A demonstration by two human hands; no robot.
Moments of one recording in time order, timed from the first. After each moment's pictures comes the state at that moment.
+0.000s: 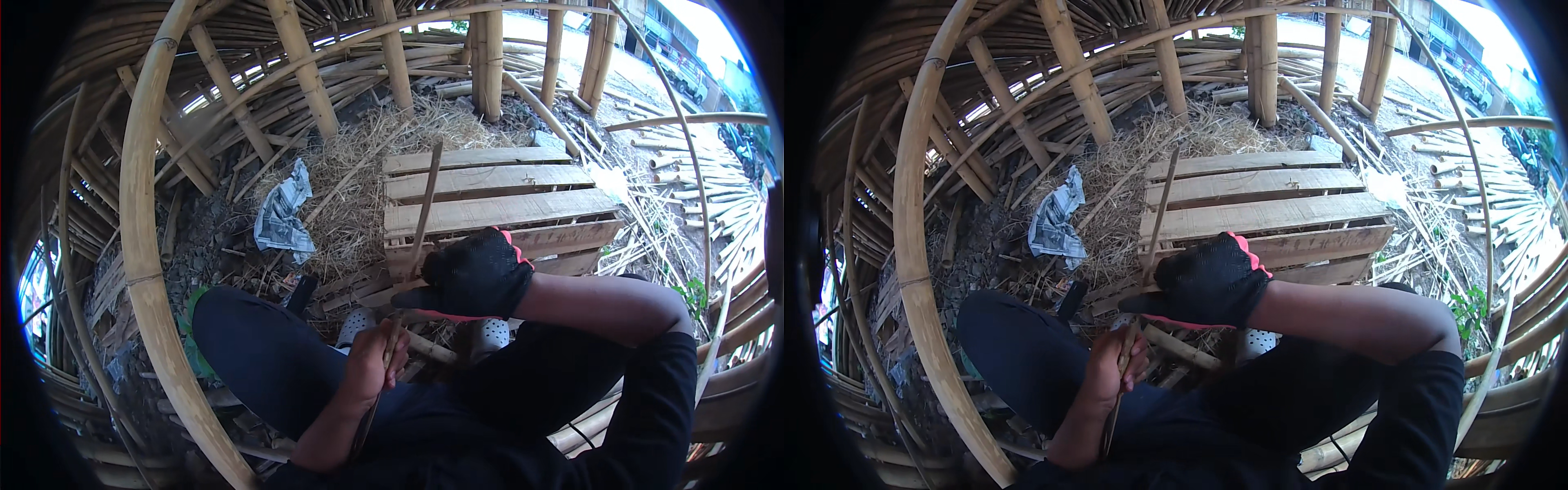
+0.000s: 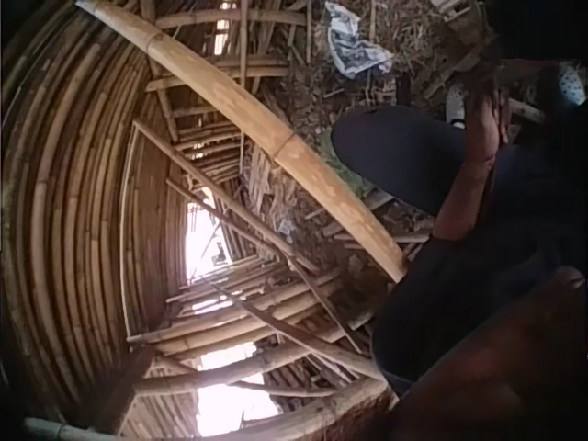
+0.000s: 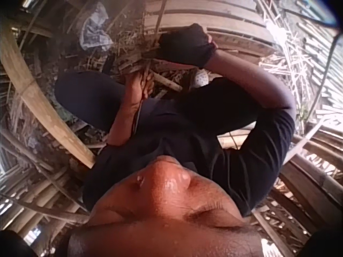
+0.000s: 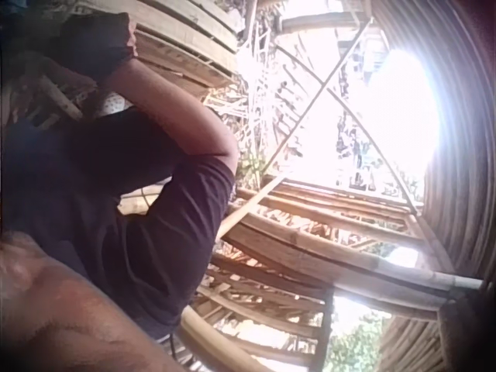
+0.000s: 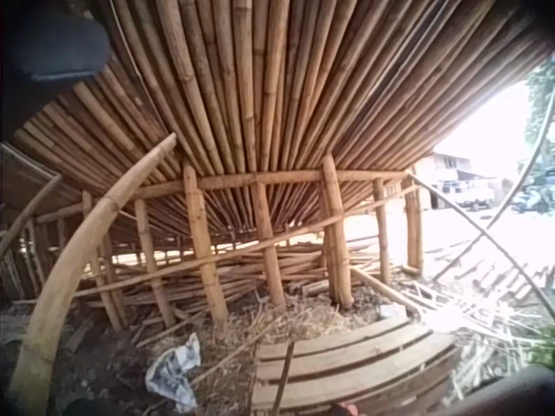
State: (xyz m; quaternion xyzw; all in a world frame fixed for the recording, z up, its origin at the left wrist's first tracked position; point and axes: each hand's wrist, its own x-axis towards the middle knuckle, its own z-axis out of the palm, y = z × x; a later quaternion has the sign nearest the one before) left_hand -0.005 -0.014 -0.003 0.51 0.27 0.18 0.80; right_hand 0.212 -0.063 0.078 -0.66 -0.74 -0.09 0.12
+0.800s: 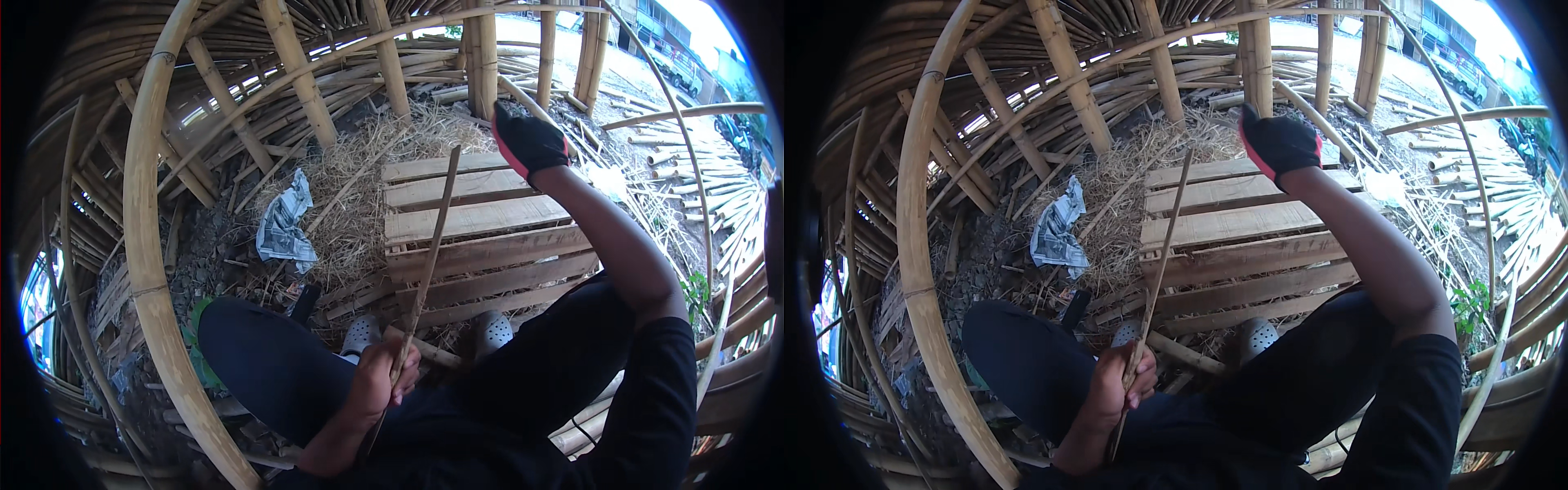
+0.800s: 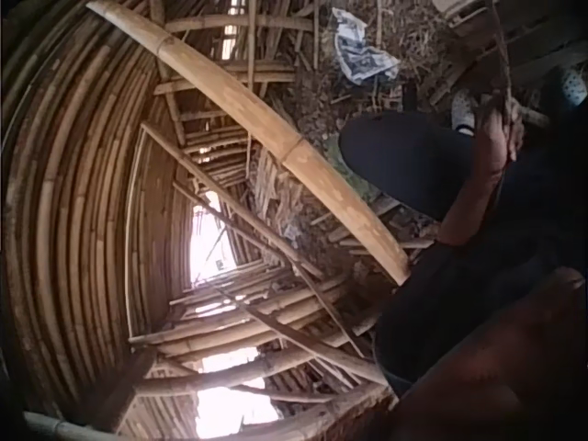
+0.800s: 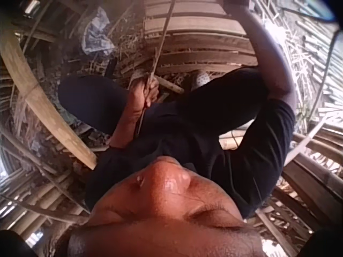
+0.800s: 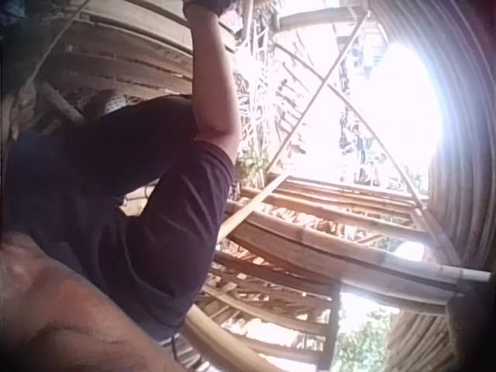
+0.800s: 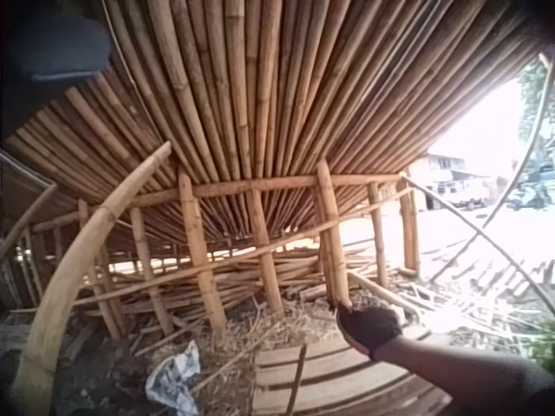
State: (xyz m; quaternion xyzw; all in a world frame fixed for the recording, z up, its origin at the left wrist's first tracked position) left_hand -0.008 -0.023 0.005 0.49 0.22 0.13 0.83; right_hand 0.374 -0.002 0.106 -0.86 -0.42 -0.23 0.16
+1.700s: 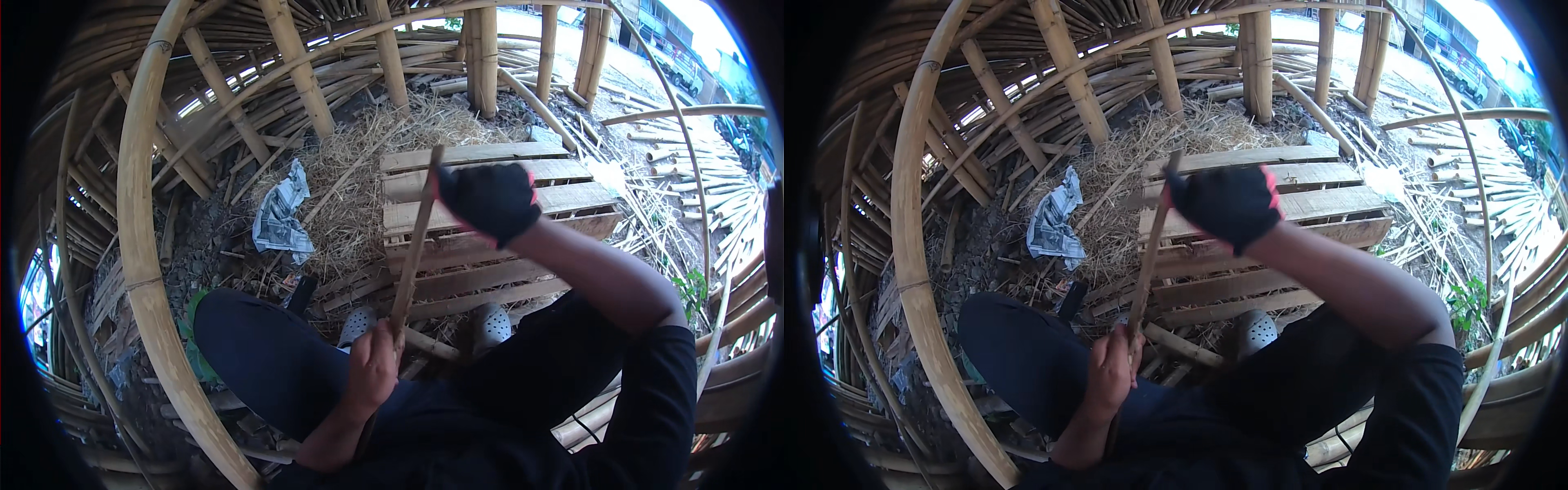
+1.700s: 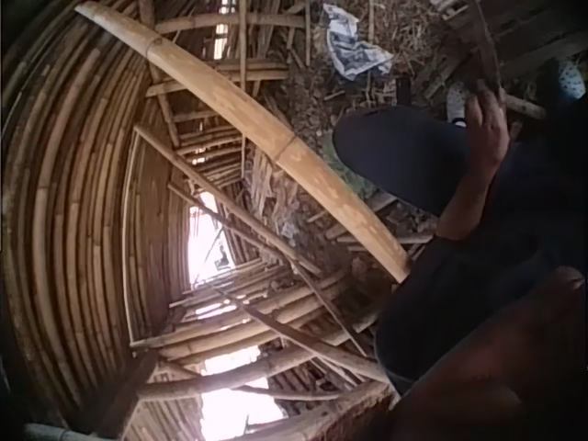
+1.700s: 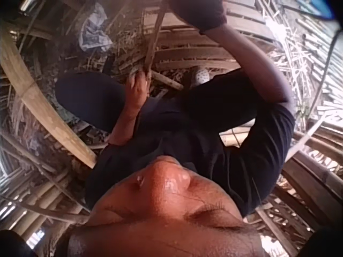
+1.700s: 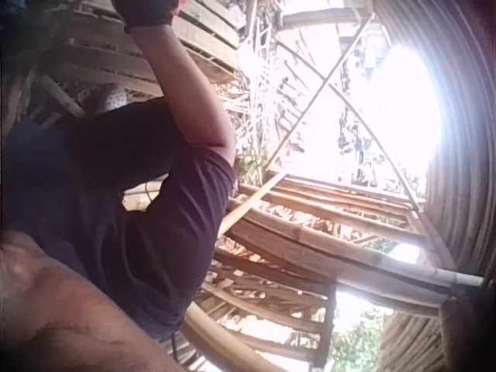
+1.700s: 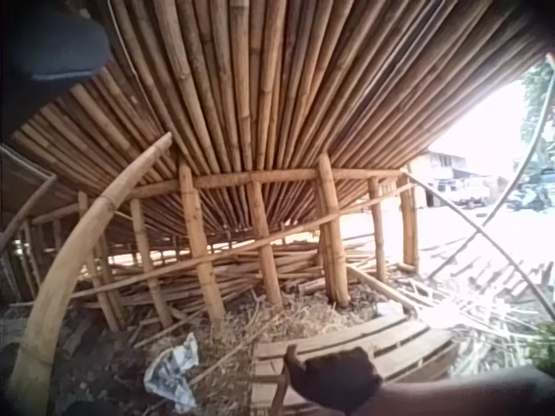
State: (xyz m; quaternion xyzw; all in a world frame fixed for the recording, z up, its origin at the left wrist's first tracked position) left_hand -0.005 -0.025 -0.004 0.65 0.36 0.25 0.62; right_hand 0.264 -0.021 0.083 -0.69 -0.64 -0.31 0.16
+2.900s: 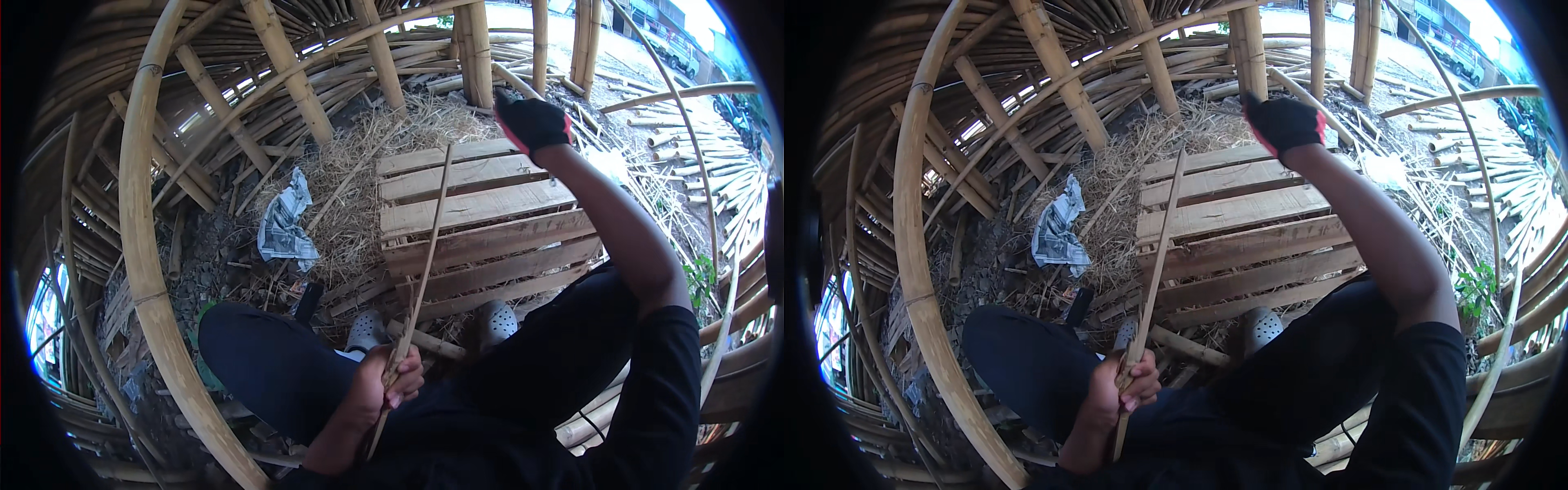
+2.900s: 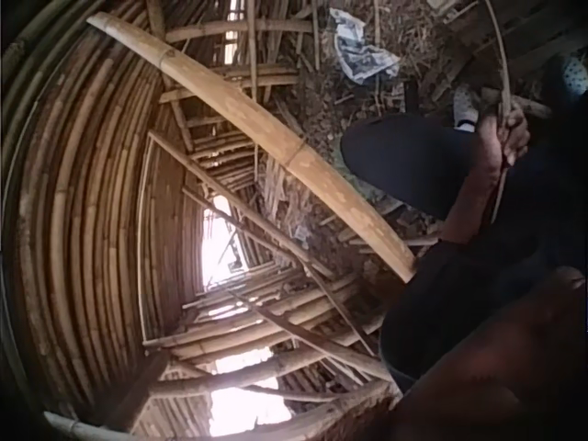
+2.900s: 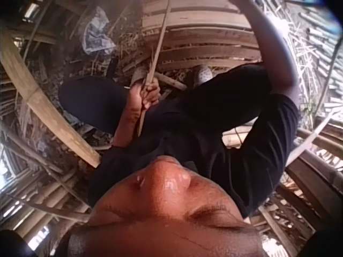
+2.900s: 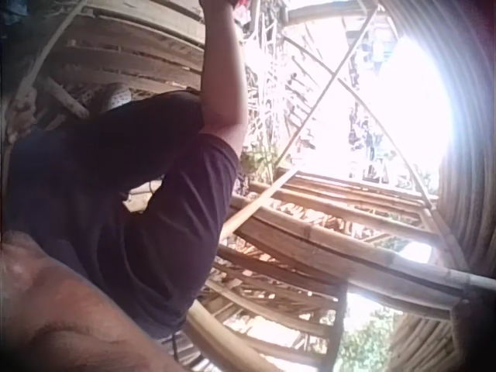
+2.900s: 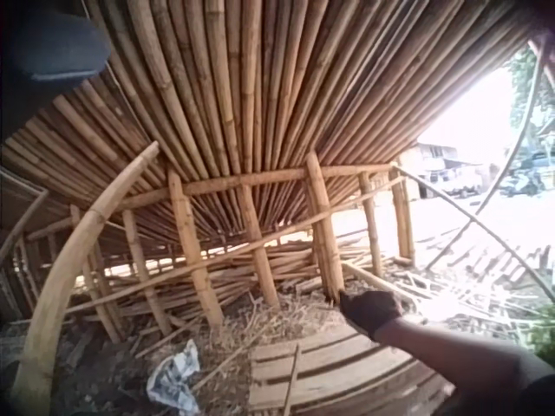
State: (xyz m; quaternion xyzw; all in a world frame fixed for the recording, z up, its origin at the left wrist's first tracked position) left_hand -0.008 -0.025 0.007 0.40 0.19 0.04 0.90; right_hand 0.398 -0.009 0.110 -0.89 -0.38 -0.19 0.17
